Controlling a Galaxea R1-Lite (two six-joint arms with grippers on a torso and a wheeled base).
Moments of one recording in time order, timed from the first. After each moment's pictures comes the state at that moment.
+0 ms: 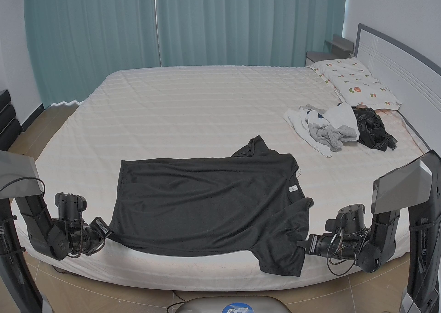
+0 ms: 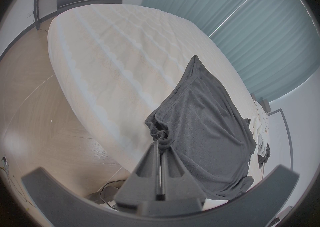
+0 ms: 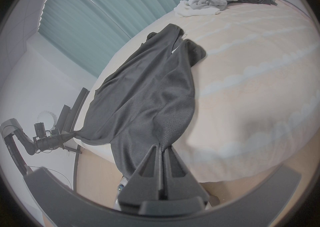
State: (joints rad) left arm 0.05 2.13 -0.35 -0.95 -0.05 -0.81; right arm 0.30 2.40 -0.36 -1.33 0.24 0.53
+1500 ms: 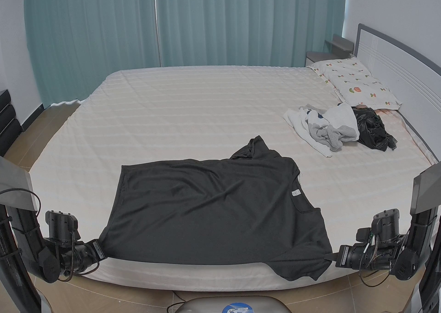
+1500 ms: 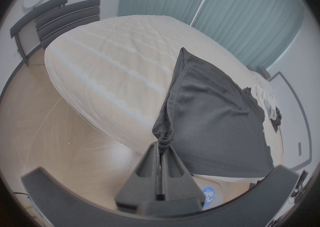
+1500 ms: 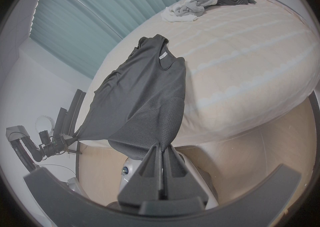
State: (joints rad) left arm 0.04 2.08 -0.07 -1.15 -0.01 -0.51; right arm 0.21 2.13 -0.02 -1.32 0.26 0.51
